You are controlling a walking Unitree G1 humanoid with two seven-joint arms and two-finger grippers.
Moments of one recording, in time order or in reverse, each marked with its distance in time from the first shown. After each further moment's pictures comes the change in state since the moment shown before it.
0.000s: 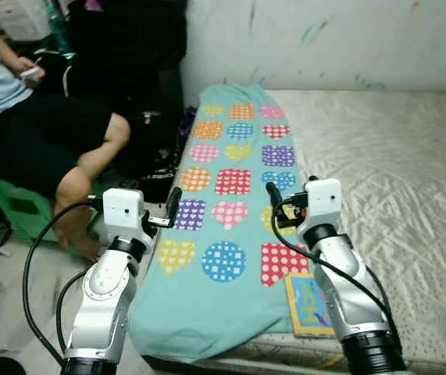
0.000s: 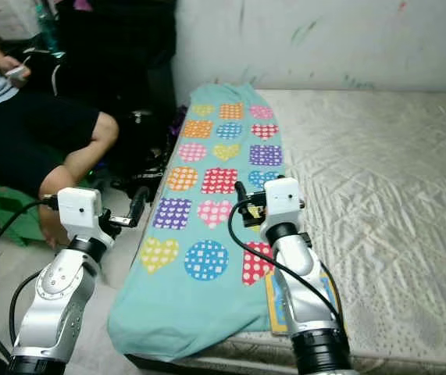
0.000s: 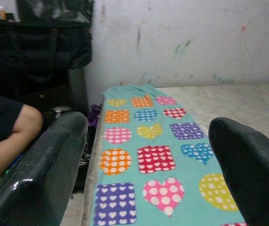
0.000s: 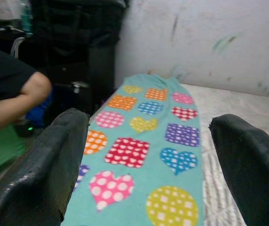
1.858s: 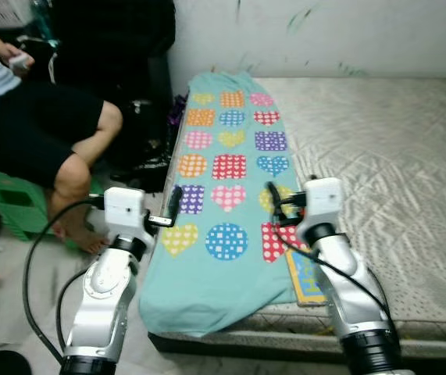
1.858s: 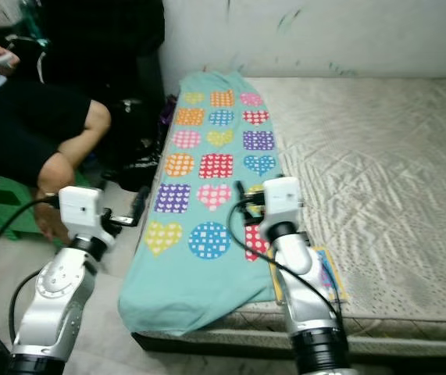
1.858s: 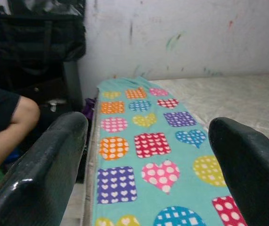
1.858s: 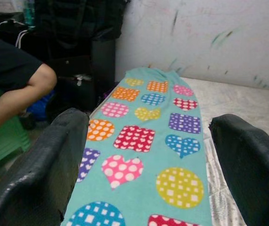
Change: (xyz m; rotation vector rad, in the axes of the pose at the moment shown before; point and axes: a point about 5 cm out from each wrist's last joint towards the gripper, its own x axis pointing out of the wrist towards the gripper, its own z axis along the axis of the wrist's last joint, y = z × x) left arm 0.001 -0.002 -0.001 0.006 0.006 -0.007; right arm 0.000 0.004 -0.001 -0.008 0.004 0.019
